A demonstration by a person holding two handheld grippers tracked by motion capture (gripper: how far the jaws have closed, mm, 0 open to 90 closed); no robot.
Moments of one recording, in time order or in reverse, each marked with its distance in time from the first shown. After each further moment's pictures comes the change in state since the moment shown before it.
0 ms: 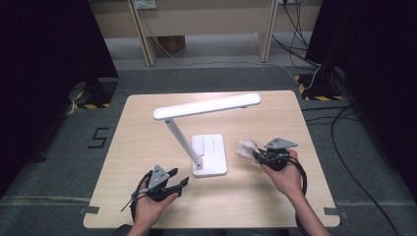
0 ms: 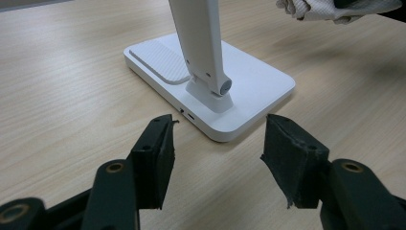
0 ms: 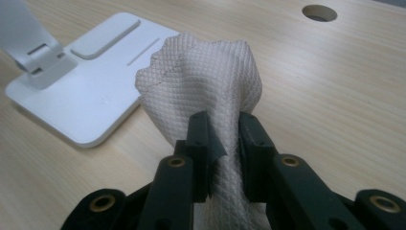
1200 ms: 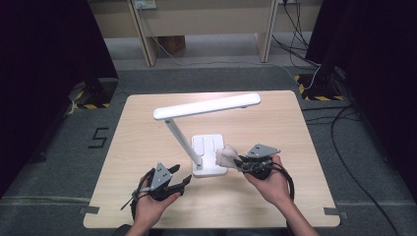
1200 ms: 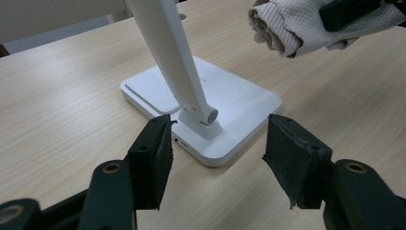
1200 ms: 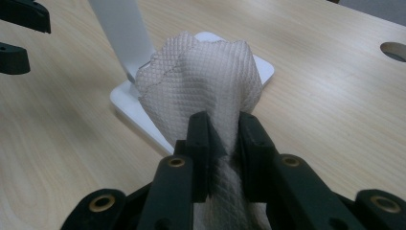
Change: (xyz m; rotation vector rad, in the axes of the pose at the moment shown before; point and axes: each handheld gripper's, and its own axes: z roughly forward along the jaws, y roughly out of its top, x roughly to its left) left arm -0.012 0.021 -0.008 -0.034 -0.004 0.105; right arm 0.059 0.018 -0.006 -0.021 0.130 -0.116
